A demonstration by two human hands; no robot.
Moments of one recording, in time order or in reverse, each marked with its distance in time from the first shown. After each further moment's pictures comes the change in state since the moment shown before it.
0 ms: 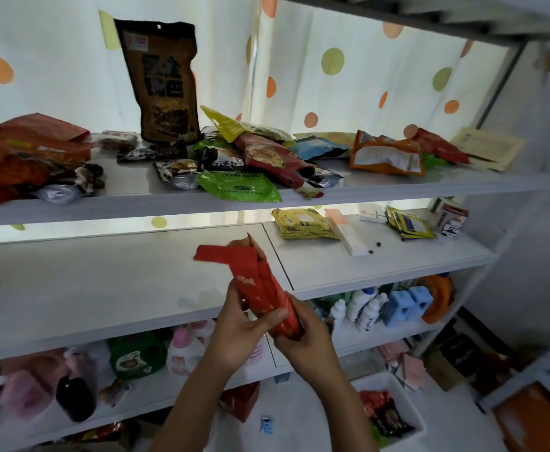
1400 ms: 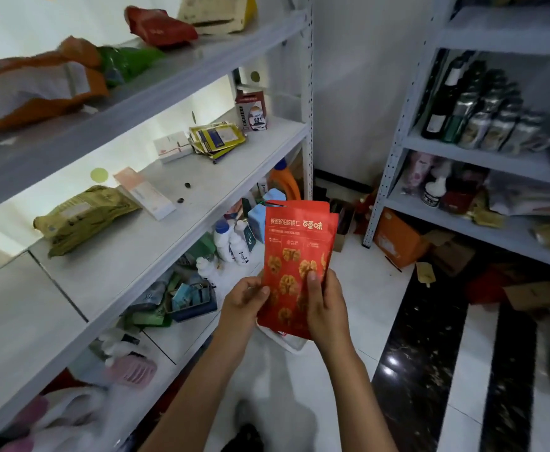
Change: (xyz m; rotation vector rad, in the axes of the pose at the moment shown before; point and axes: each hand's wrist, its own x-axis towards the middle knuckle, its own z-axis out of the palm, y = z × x) left_hand 0.028 -0.093 0.414 0.077 -0.588 -0.357; right_hand -0.086 0.206 -0.326 0.178 0.898 0.409
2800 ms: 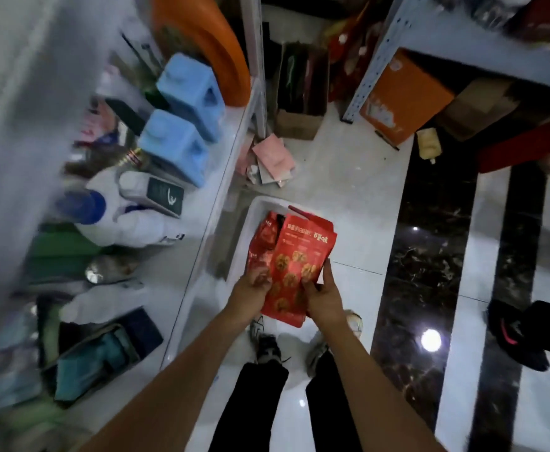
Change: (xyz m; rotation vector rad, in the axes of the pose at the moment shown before) left_hand 0.437 -0.319 0.023 0.521 -0.500 -0.543; right_hand 0.279 0.393 0.124 -0.106 0.204 0.864
